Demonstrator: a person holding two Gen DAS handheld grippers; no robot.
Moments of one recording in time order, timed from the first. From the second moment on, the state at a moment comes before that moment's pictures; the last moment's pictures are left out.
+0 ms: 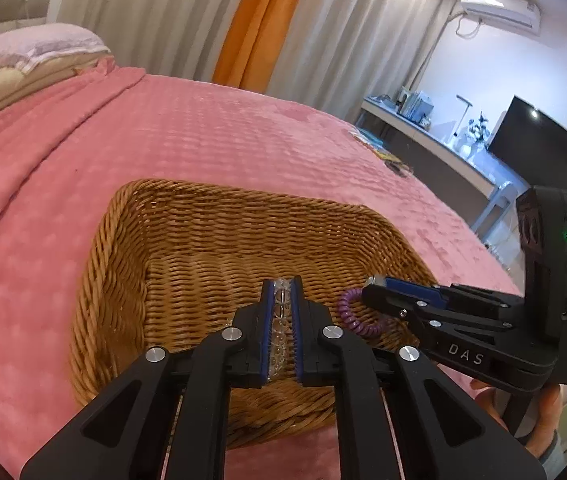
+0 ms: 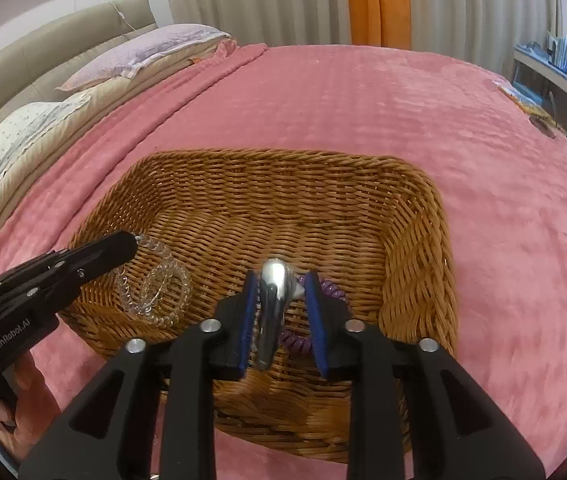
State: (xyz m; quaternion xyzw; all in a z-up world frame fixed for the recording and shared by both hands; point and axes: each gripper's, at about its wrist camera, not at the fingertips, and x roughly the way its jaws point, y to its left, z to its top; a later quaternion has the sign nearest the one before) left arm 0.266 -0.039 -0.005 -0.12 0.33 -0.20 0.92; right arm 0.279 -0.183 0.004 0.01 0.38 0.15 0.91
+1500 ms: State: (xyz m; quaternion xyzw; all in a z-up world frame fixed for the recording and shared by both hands) left arm 0.139 0.013 -0.058 -0.18 0.37 -0.14 0.90; right arm 0.100 -0.221 -0.057 0.02 0.42 0.16 0.89
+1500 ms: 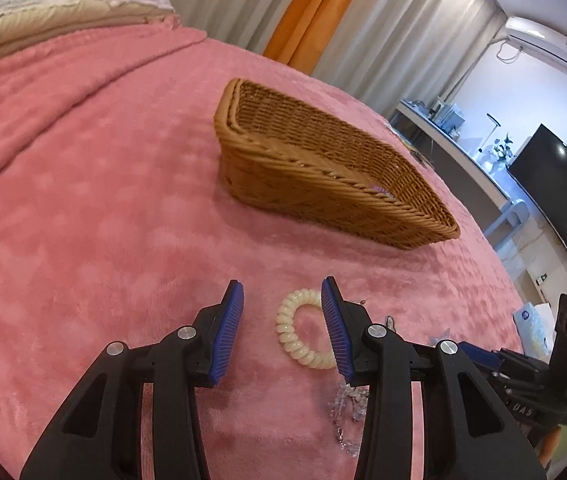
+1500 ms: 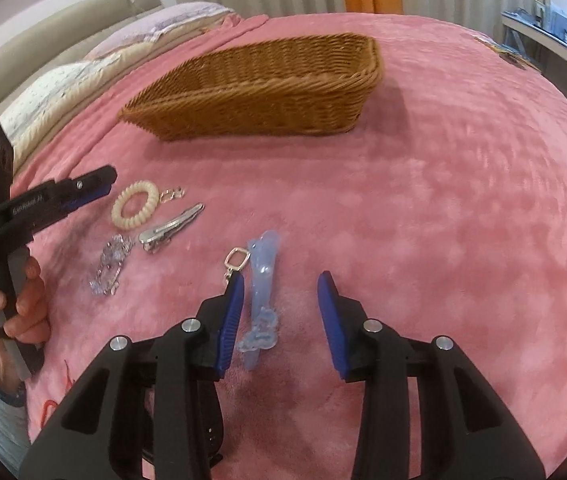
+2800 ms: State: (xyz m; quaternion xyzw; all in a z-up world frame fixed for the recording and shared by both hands) left arm 0.113 -0.023 -0.040 -0.07 0.32 -0.13 0.93; right arm 0.077 -0.226 -0.033 0.01 0.32 0.10 0.94
